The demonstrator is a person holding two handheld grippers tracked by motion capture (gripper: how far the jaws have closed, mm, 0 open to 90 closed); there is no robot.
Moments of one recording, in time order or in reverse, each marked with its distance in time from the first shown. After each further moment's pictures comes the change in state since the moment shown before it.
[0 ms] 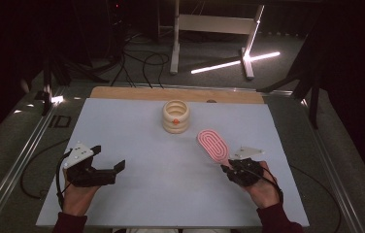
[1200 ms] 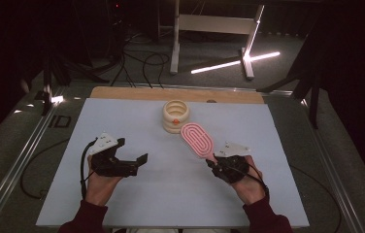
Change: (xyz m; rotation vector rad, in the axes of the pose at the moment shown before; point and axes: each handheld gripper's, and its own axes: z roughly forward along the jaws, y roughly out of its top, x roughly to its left) left arm -0.033 0.030 0.039 0.014 -0.114 -0.002; right arm 0.028 0.033 0.006 -0.097 0.025 -0.063
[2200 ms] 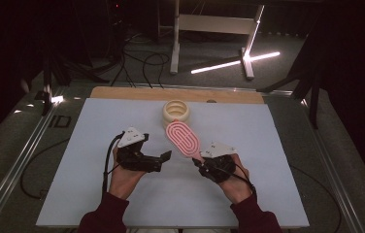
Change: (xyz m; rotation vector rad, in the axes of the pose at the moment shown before) left arm -0.036 0.022 0.044 0.011 -0.083 0.040; right arm 0.025 0.020 0.014 -0.057 0.035 -0.035
